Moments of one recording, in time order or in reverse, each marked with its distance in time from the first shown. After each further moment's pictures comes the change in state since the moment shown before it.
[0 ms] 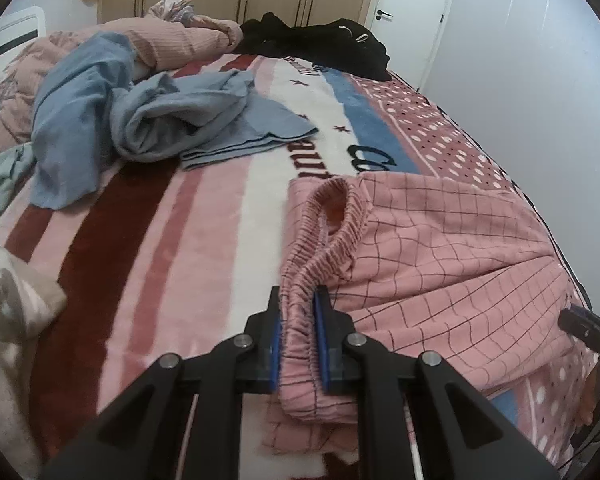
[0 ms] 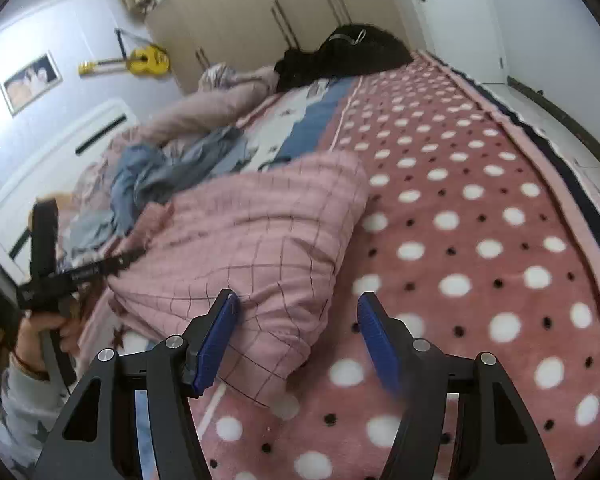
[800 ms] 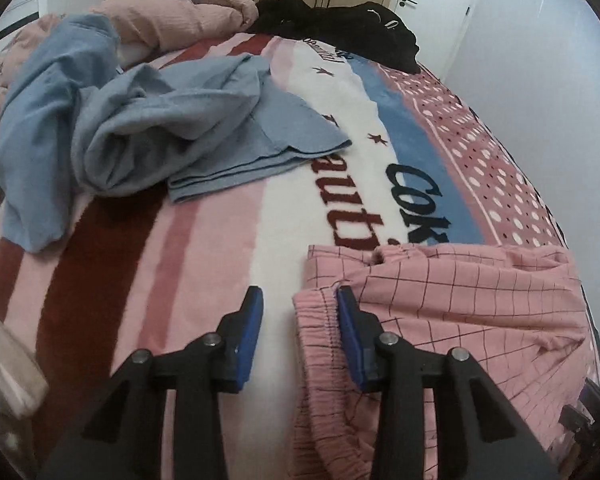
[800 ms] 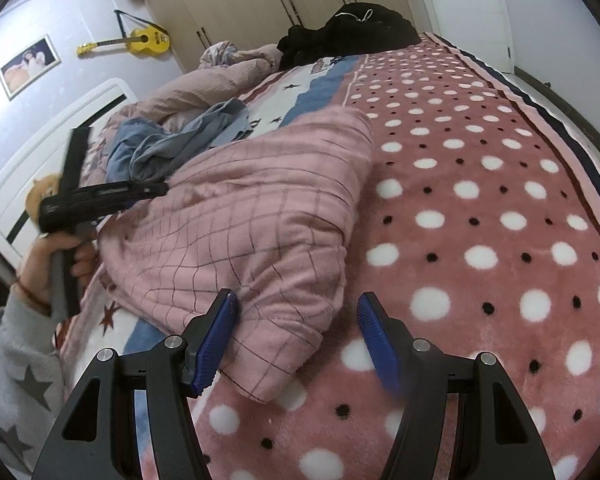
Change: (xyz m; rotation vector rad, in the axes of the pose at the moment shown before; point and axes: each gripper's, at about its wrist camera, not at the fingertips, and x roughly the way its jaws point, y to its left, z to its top) left arm 0.058 0.007 0.061 -0.039 0.068 0.042; right arm 0.012 0.000 -0.012 -0.016 0.054 0.008
